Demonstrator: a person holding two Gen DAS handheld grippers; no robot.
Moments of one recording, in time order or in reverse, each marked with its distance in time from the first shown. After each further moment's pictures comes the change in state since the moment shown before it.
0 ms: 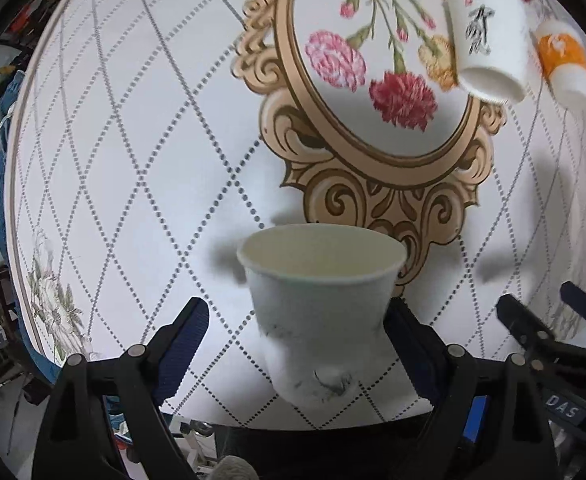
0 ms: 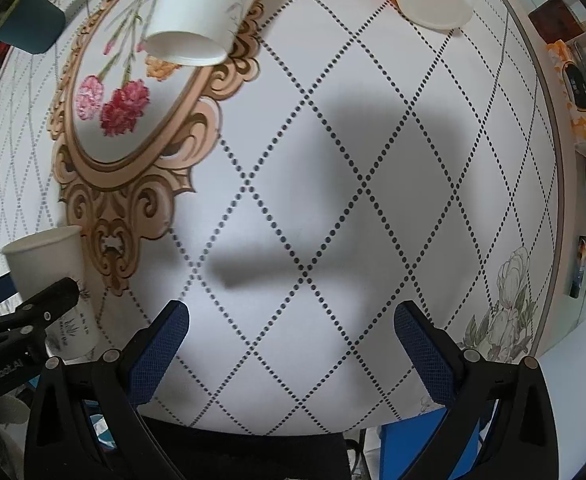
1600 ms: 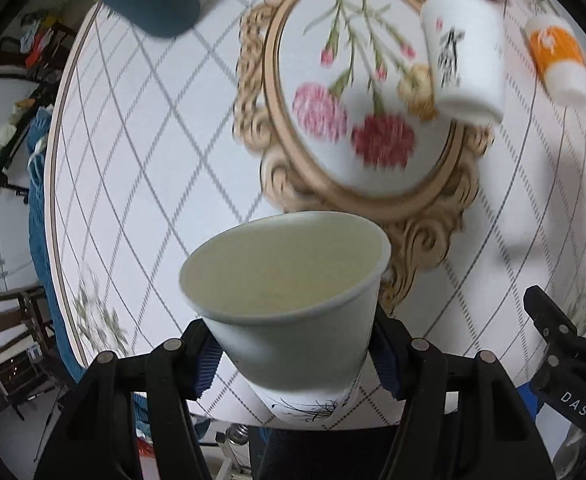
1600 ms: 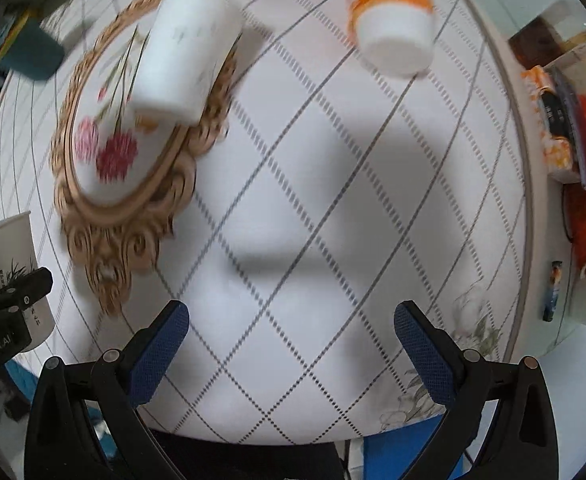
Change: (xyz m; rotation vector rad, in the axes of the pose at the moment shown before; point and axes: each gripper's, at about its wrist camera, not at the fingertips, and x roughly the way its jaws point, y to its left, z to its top) left arm -0.030 -0.065 0.001 0.057 -0.027 0.154; right arm 0.006 -0.013 0.003 -0.033 -0.074 -0.029
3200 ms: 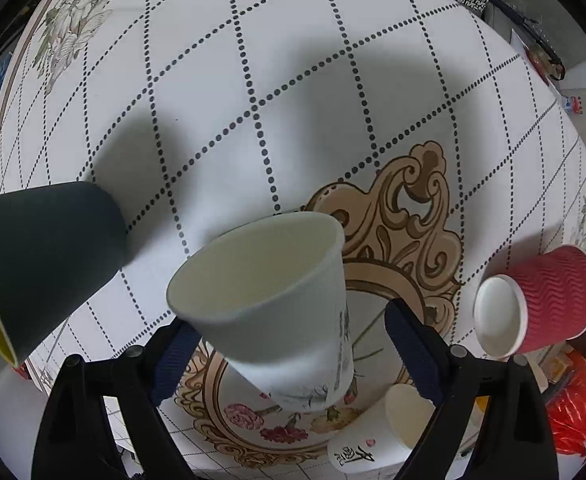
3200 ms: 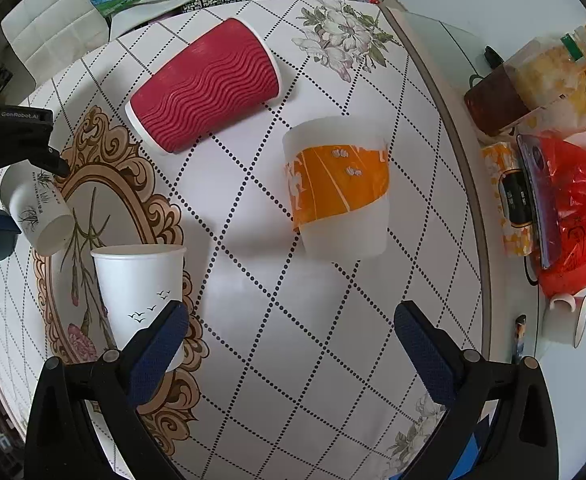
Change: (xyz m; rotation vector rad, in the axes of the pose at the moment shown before) left arm 0.020 0.034 0.282 -0.332 0.153 -0.248; right arm -0.041 -0.029 0.151 0.232 -0.110 -0.097
